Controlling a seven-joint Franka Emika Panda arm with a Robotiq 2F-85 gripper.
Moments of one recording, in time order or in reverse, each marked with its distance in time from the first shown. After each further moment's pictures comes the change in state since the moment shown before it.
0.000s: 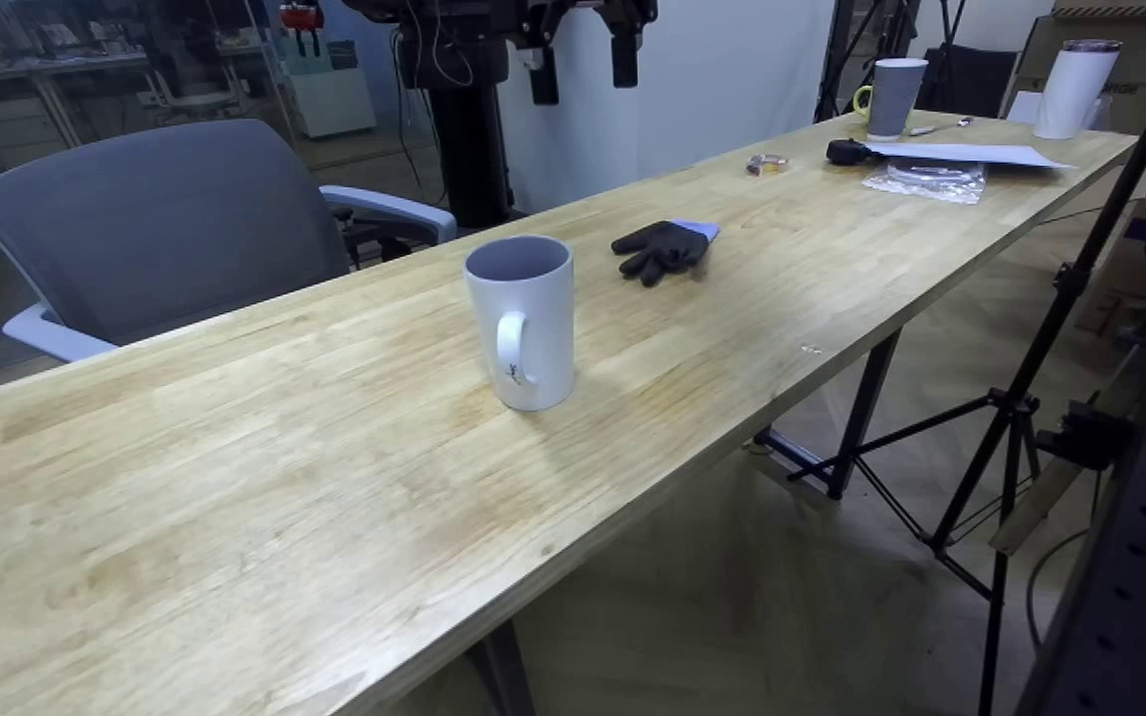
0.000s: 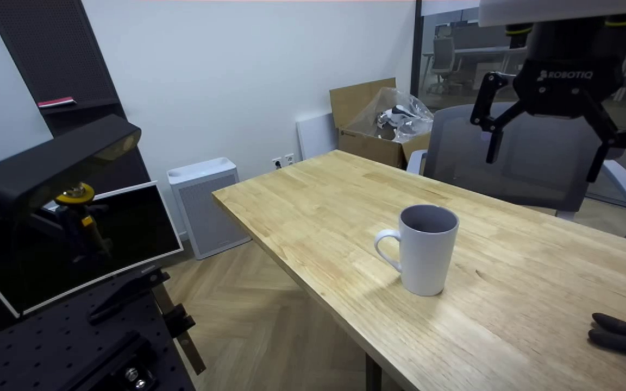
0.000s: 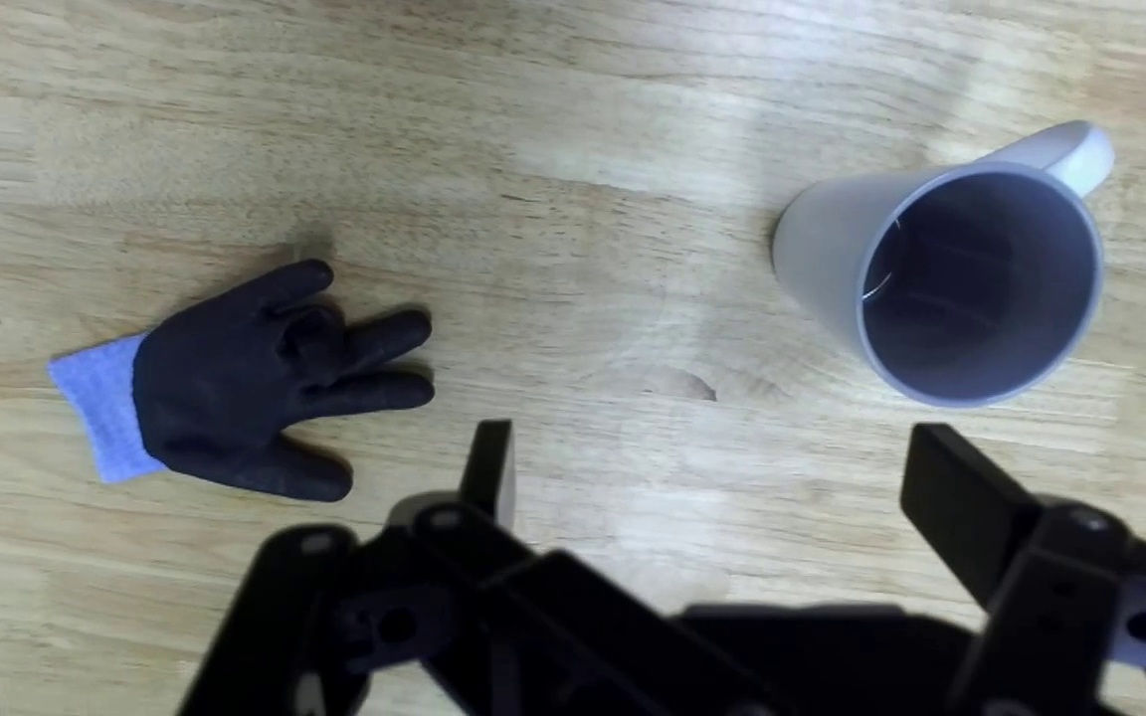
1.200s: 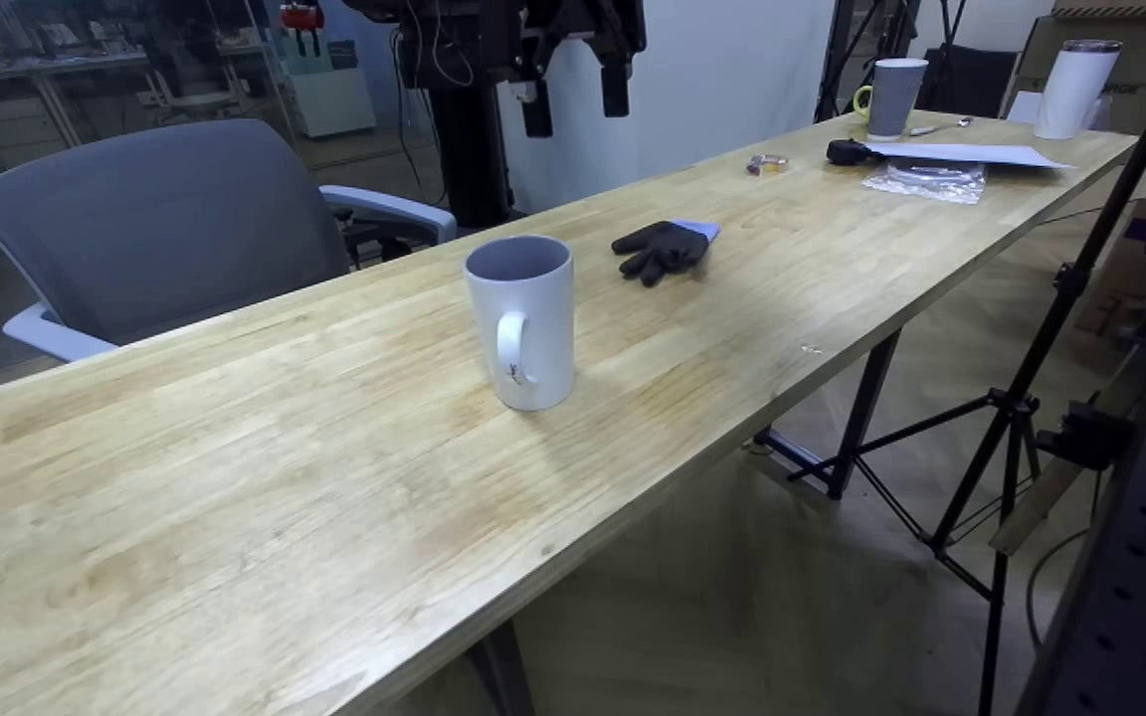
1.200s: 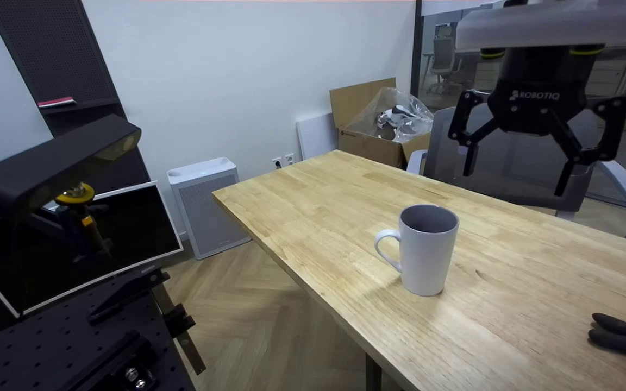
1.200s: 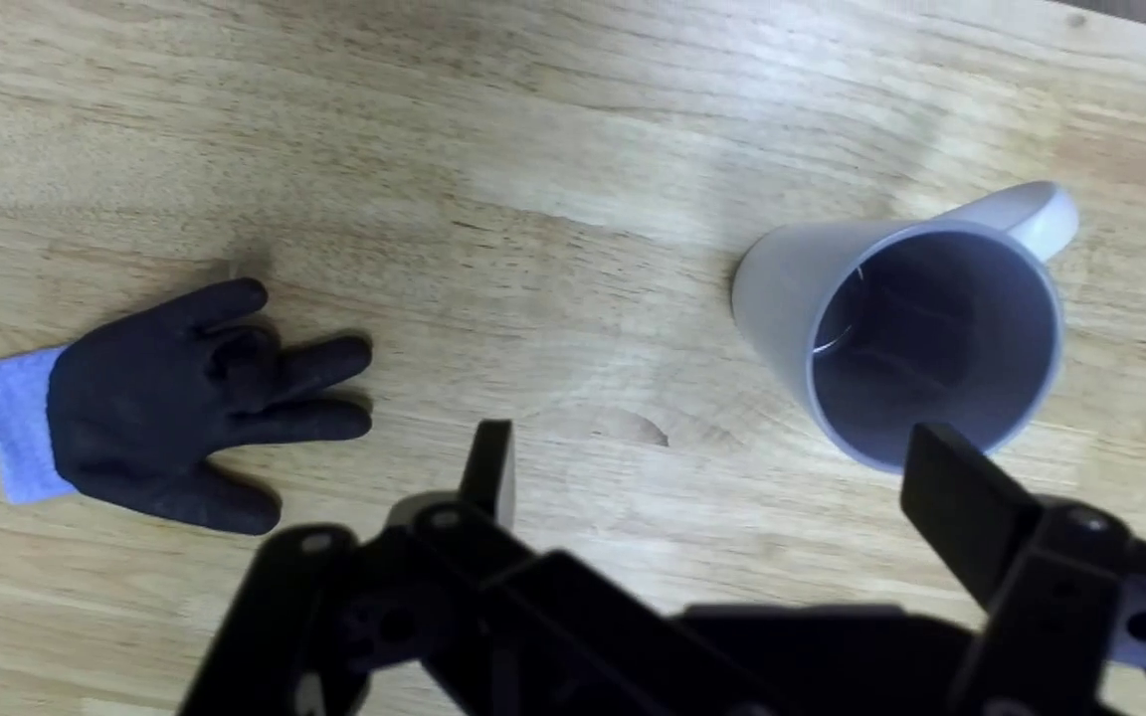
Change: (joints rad) arm -0.001 0.014 0.033 -0.030 -0.005 0.014 -0.022
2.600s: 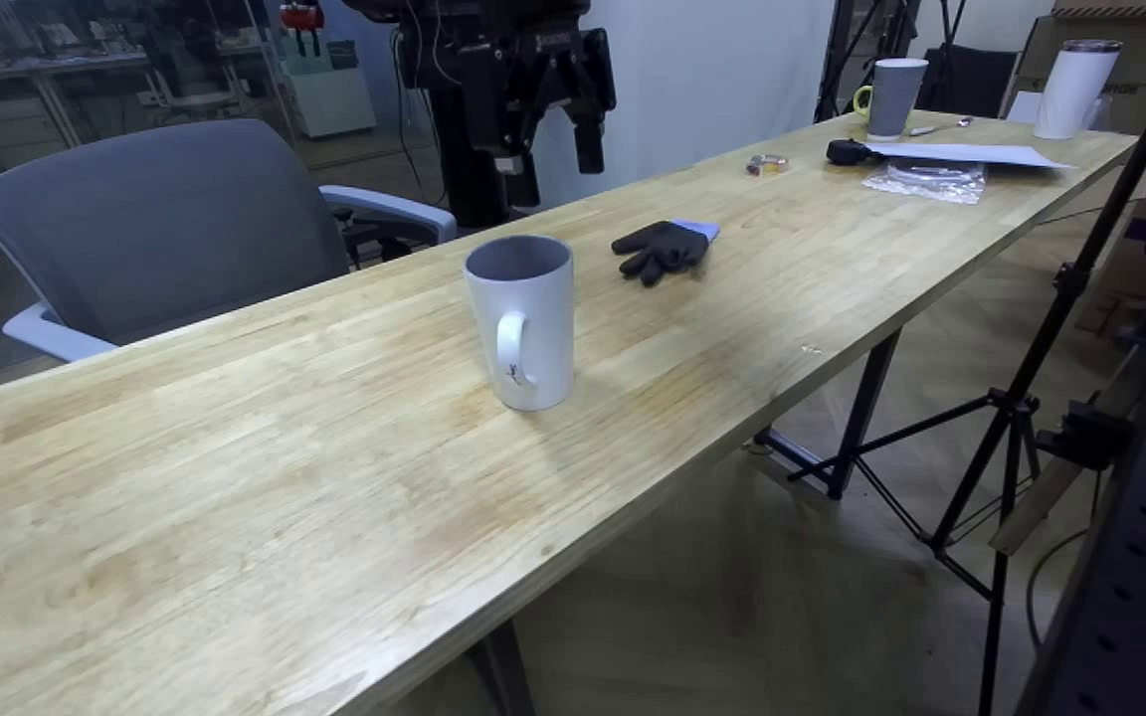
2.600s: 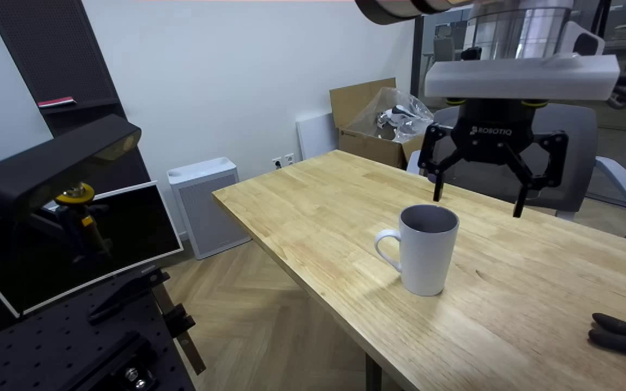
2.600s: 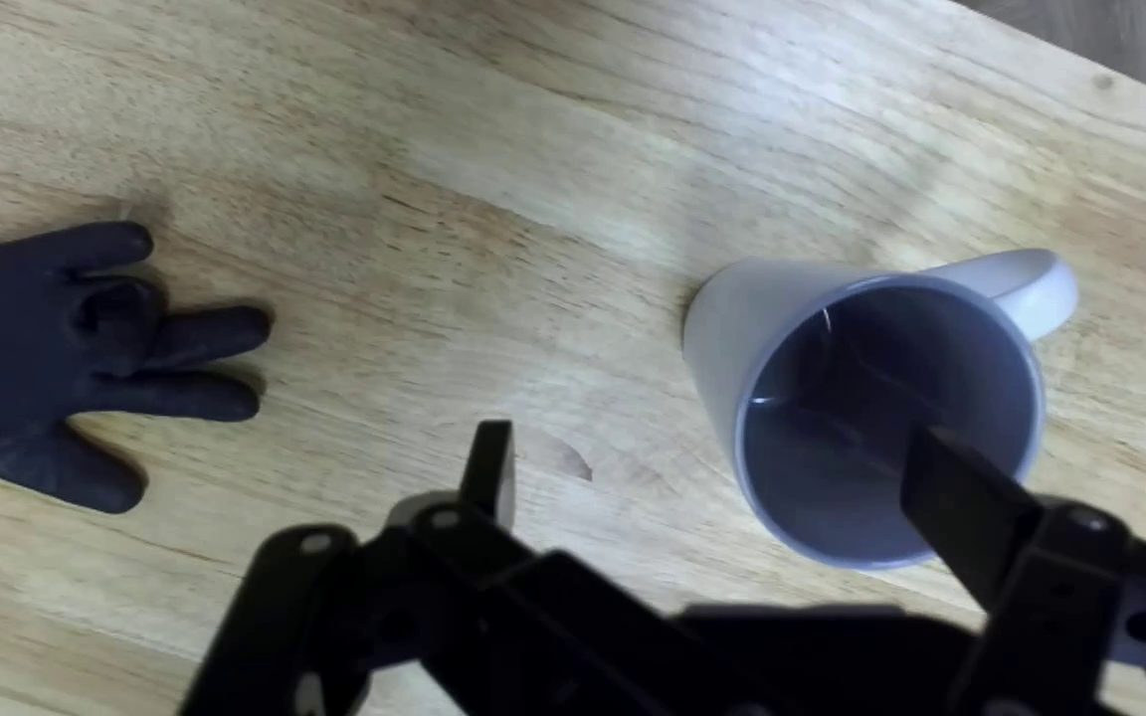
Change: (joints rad) arm 0.006 0.053 0.056 -0.047 -0.056 0.100 -0.046
